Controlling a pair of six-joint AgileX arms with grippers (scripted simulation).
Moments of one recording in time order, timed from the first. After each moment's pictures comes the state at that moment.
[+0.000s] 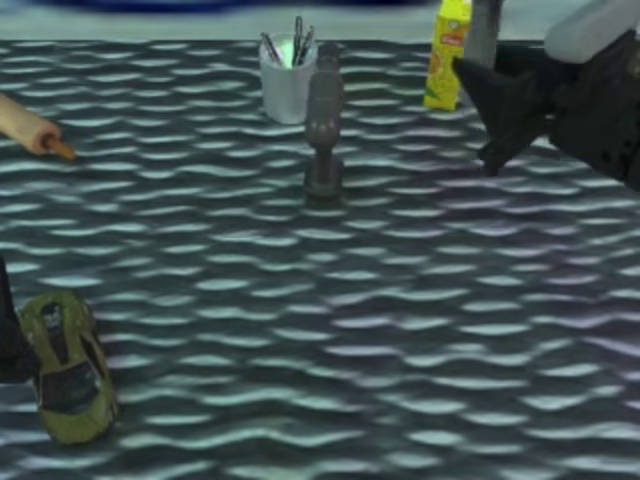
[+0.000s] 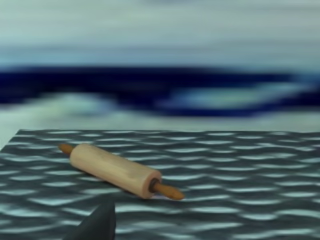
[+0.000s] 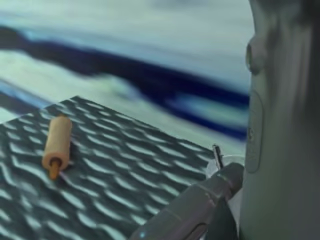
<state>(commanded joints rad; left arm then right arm) 0.00 0.00 0.00 0.00 0.00 0.00 0.30 1.57 0.74 0.76 -0.45 0.04</state>
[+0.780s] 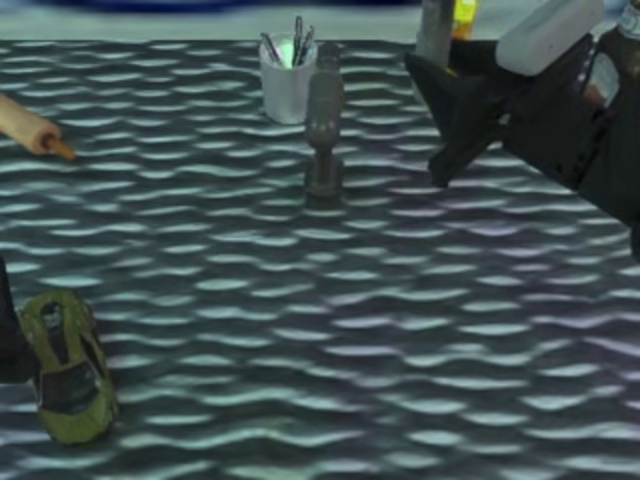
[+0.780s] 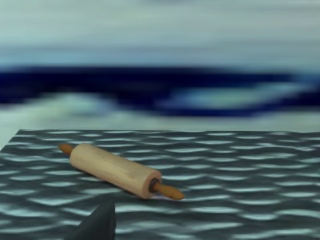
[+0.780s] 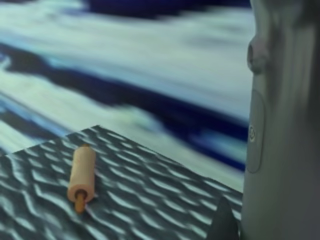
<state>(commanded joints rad) 0.00 0.00 0.00 0.00 0.00 0.00 0.44 1.57 0.75 0.84 -0.34 0.02</state>
